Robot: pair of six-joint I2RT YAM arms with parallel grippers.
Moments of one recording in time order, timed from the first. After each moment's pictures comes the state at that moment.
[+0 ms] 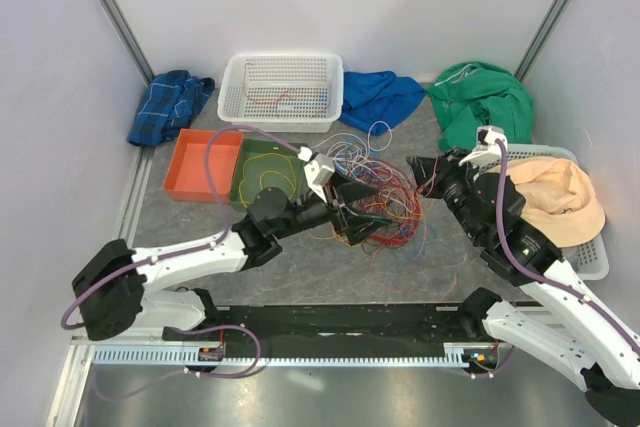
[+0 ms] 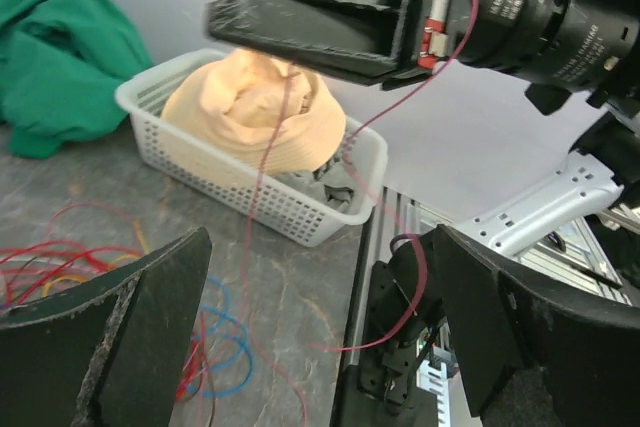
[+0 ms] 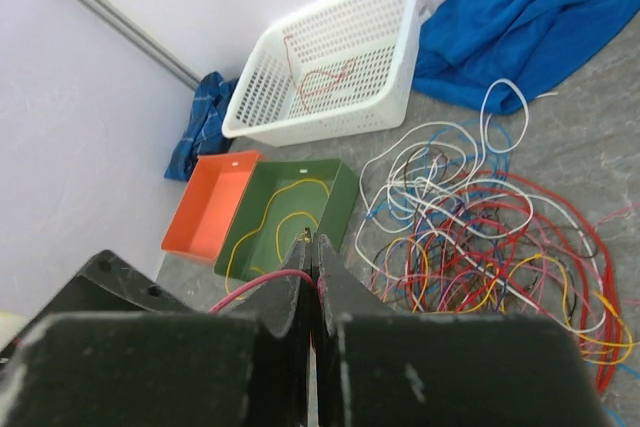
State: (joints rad) left arm -0.98 1.23 0.68 0.77 0.27 -0.46; right arm 0.69 0.71 0.89 -0.25 0.36 0.66
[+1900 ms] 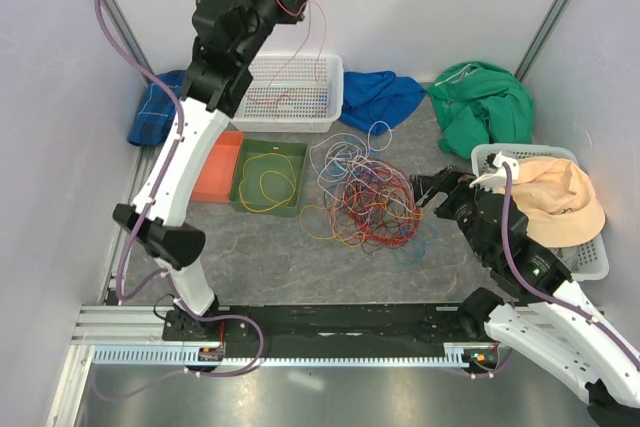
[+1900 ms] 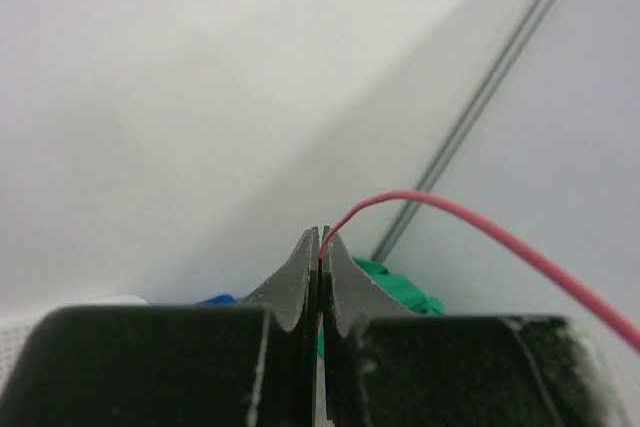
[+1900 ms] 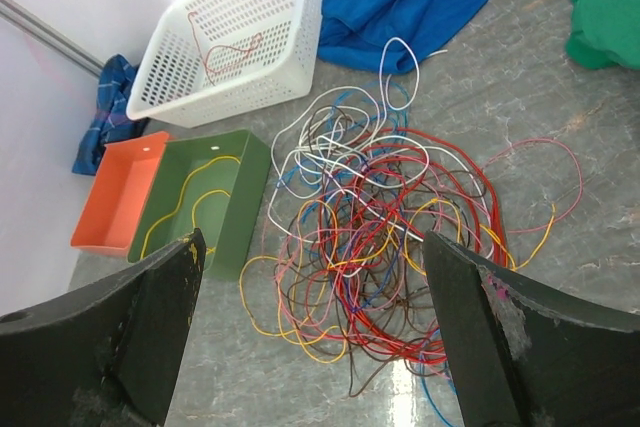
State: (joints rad) left arm -0.49 1.76 2.21 -0.17 0.03 -0.39; right arm 0.69 0.57 0.78 -0.42 0.47 0.66
